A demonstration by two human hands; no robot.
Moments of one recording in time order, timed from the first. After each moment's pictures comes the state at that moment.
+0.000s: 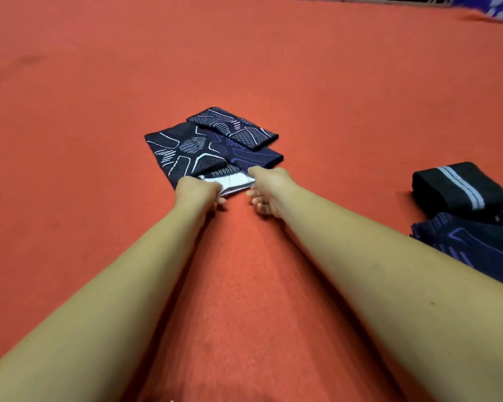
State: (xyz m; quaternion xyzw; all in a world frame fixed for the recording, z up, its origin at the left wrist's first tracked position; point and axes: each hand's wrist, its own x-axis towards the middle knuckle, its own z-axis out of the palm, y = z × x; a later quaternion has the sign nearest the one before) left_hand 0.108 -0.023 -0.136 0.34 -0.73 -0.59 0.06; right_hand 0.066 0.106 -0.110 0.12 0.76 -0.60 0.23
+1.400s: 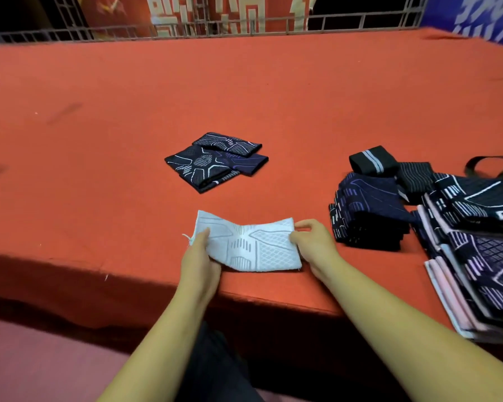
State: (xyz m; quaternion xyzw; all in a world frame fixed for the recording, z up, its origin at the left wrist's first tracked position) left_hand 0.354 0.078 -0.121 0.27 -0.40 -0.86 0.15; right_hand 0.284 0.266 -0.123 0.08 0.76 -0.64 0.08
